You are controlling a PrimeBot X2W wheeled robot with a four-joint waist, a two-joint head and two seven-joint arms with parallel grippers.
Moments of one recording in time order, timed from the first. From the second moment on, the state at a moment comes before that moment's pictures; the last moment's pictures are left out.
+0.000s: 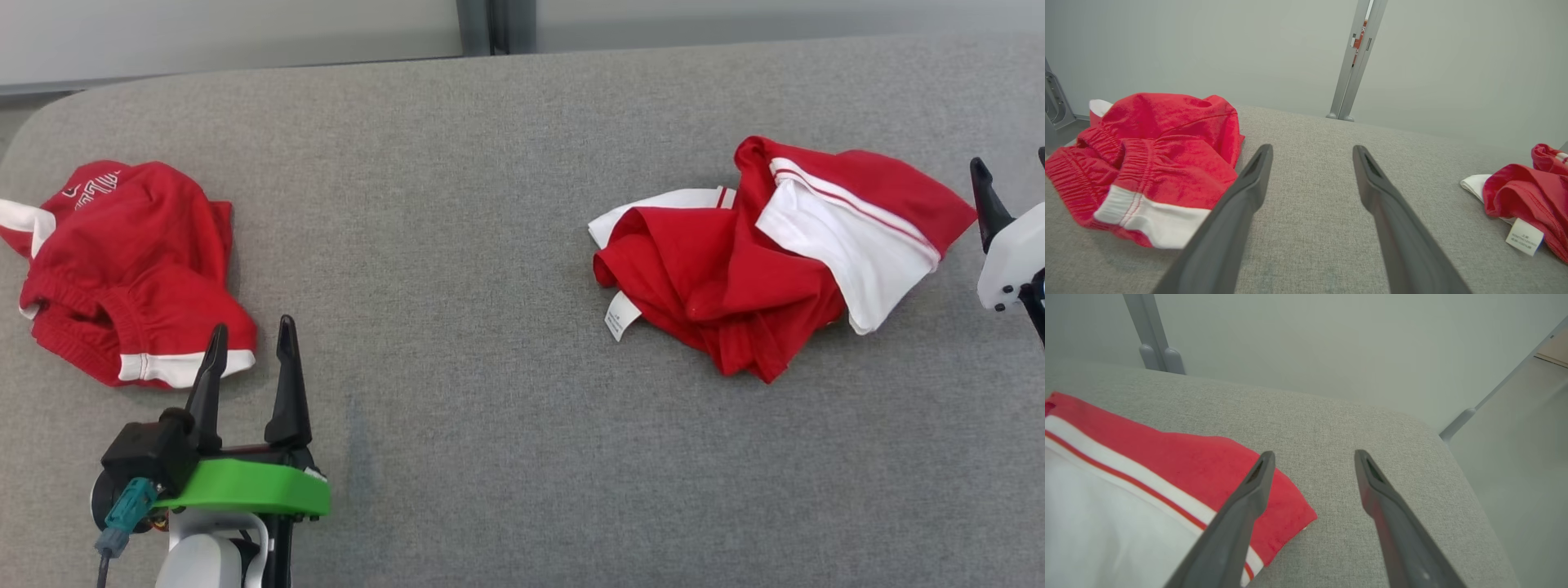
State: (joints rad) left arm -0.14 0.05 -0.03 0.20 -0.31 -0.11 -0.26; right arm -0.85 -0.56 0.50 1.04 0.55 0.13 -0.23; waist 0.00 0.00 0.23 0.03
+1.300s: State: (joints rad) left arm -0.07 0.06 -0.08 0.17 -0.33 -0.09 -0.22; right arm -0.20 -0.16 0.06 0.14 0.22 0.13 -0.26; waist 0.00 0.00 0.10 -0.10
